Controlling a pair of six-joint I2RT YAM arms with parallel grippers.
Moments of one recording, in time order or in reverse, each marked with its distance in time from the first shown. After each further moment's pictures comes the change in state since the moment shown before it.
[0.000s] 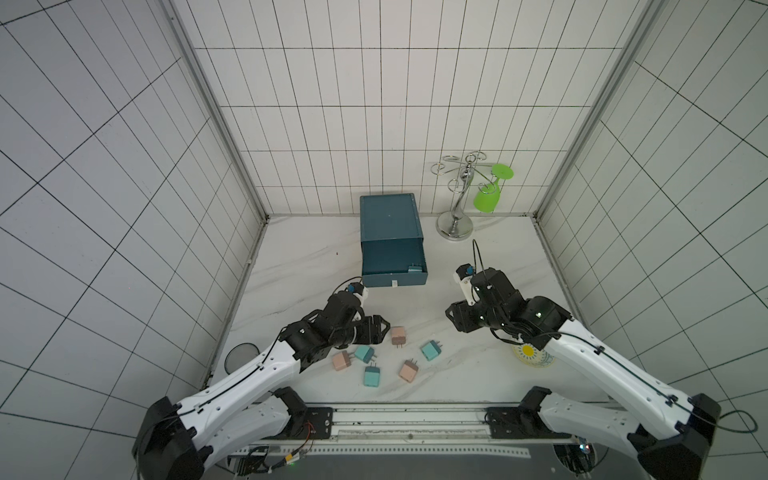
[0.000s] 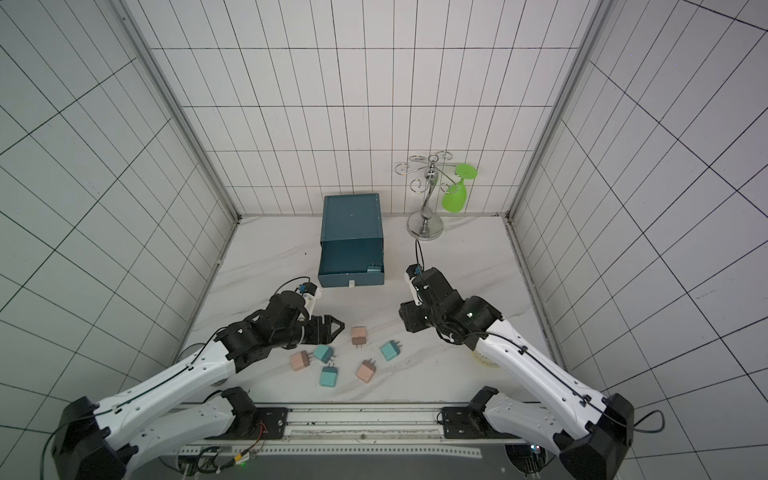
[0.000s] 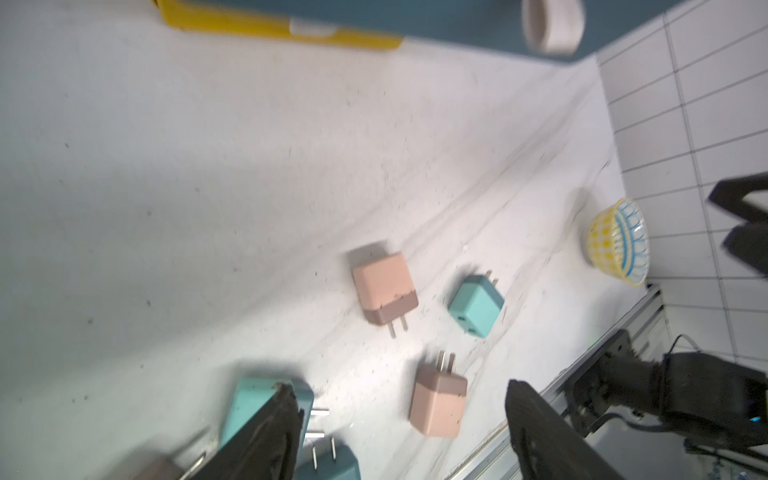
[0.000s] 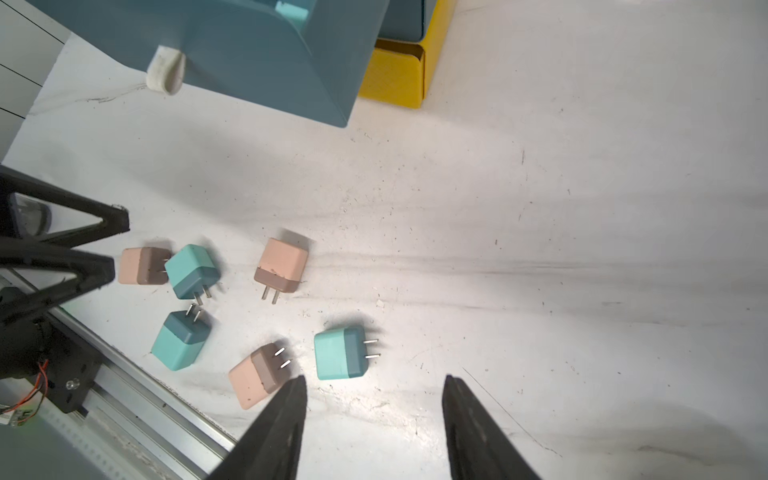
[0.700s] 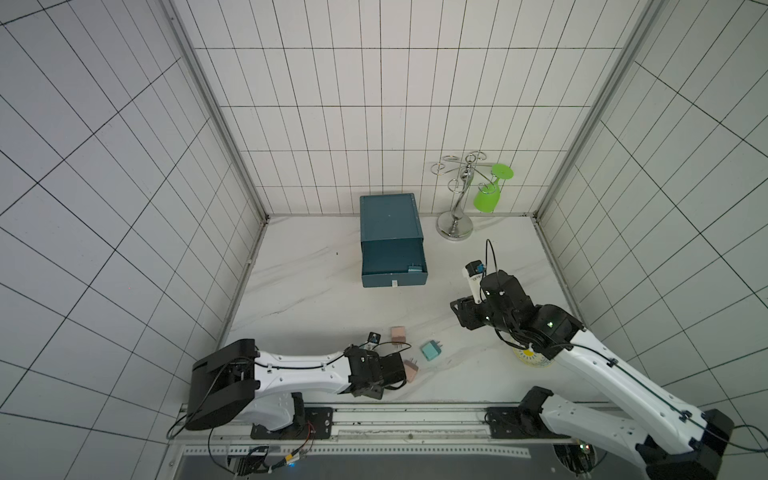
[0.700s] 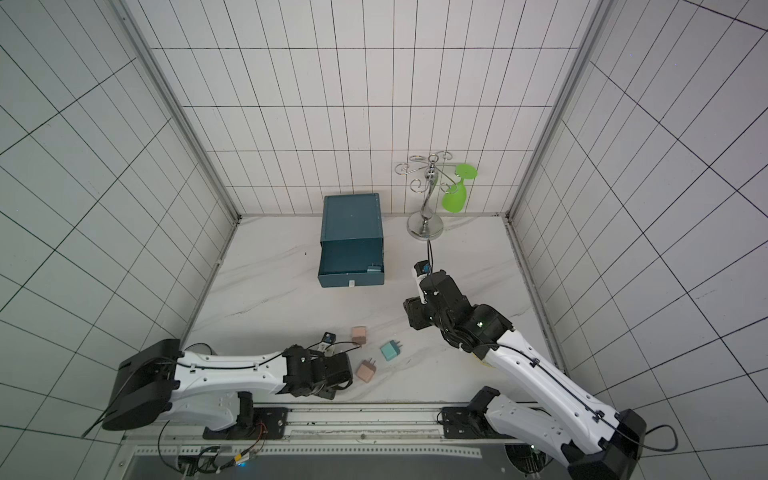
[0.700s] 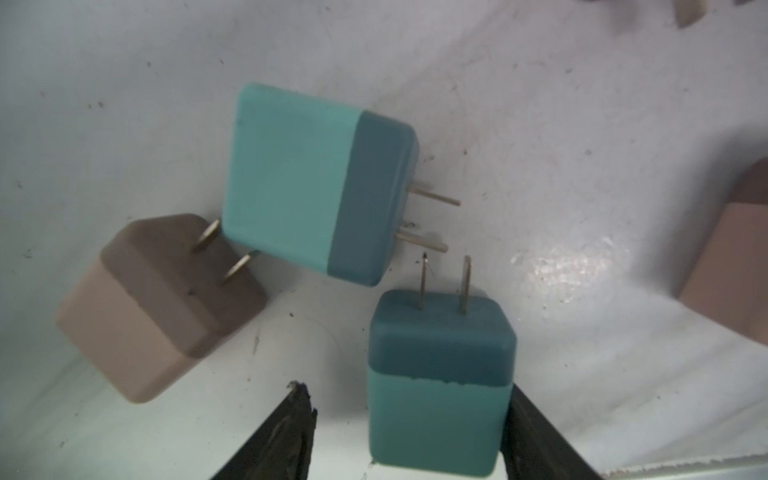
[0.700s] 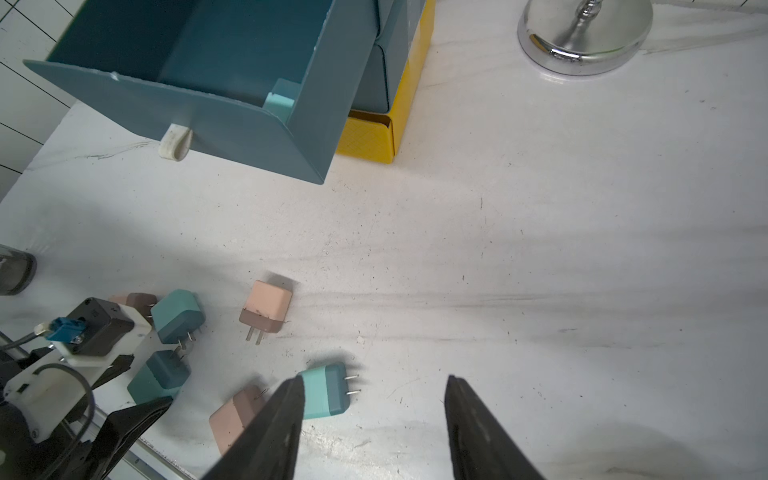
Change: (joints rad) left arm -0.472 0.409 0.005 -0.273 -0.357 -0.322; right arm 0.000 -0.060 -0.031 0.079 0.086 -0.008
